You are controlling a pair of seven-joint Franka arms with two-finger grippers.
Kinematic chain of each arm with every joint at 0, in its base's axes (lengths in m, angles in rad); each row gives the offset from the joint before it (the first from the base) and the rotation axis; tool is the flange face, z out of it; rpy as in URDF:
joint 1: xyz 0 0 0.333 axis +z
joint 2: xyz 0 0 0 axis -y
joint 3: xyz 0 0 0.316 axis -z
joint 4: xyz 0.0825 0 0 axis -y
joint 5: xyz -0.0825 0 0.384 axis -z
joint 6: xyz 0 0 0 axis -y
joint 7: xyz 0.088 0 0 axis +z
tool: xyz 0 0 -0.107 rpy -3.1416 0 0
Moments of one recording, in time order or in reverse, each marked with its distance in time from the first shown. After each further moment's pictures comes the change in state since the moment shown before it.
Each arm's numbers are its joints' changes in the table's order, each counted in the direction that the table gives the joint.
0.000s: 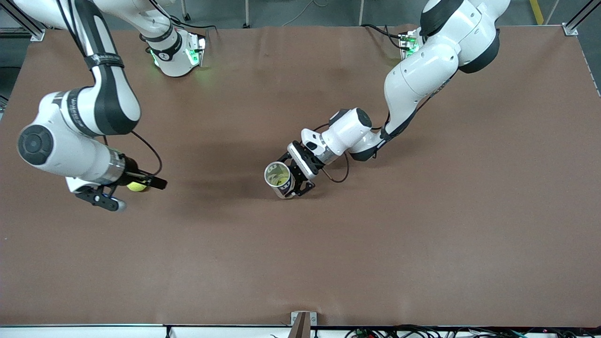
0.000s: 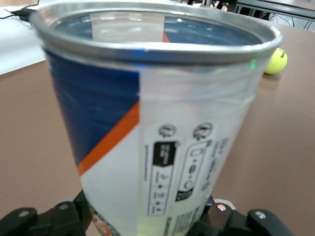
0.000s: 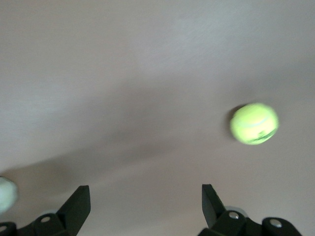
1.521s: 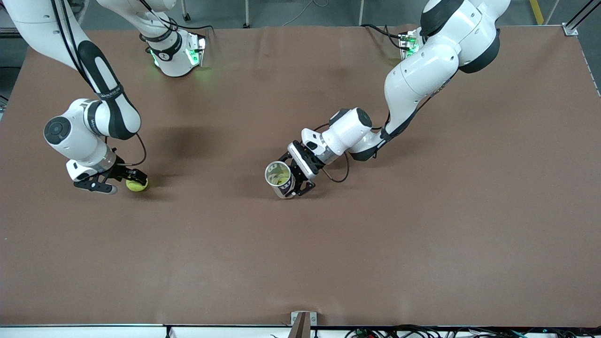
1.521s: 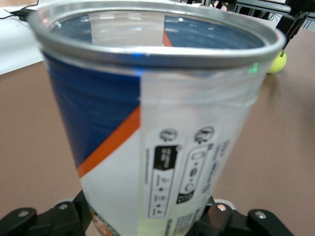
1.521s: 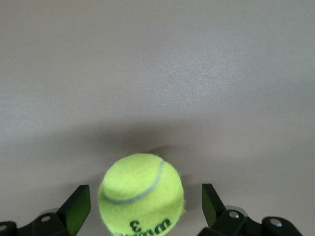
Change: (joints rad) left arm 0.002 0.000 0.001 -0.004 -0.003 0.003 -0.002; right arm -0.208 -0.104 -0.003 -0.459 0.041 0.736 0.338
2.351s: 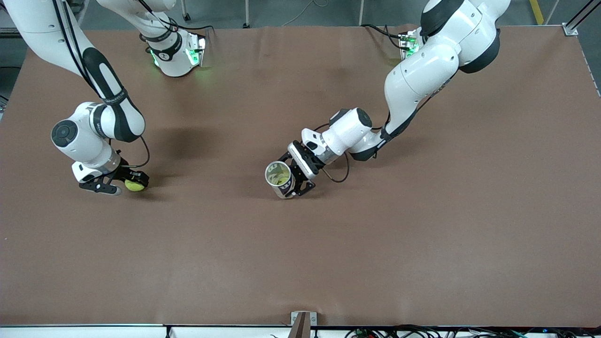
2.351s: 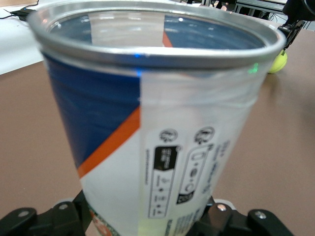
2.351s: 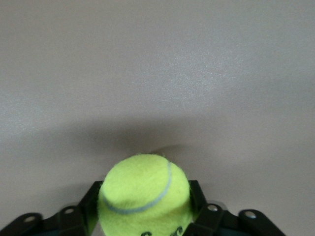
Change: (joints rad) left arm 0.001 0.000 0.001 0.000 0.000 0.000 0.000; right arm 0.000 -0.023 -0.002 0.001 0.000 0.017 0.000
